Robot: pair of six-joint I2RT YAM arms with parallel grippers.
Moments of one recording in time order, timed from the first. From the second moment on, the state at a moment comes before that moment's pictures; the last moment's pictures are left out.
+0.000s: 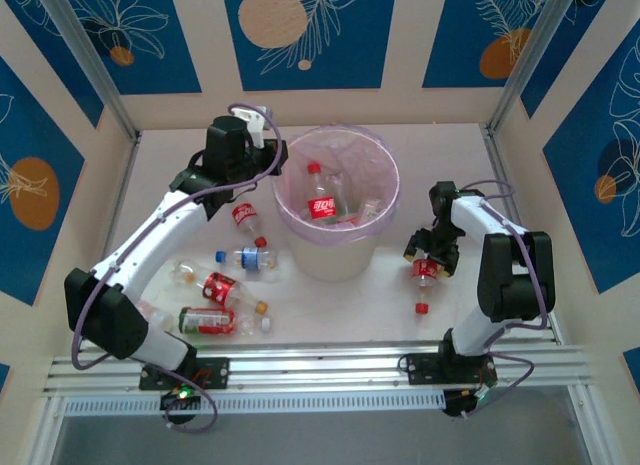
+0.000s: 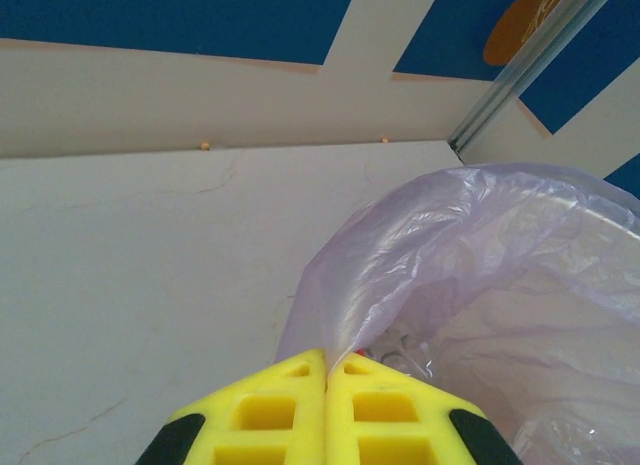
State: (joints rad) left arm -0.48 1.47 1.39 -0.31 0.14 -0.37; right arm 0.03 1.62 1.00 -1.03 -0.11 0.50
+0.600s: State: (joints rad) left arm -0.48 1.47 1.39 -0.31 0.14 -0.37; right arm 0.01 1.32 1.24 -1.15 -0.08 0.47
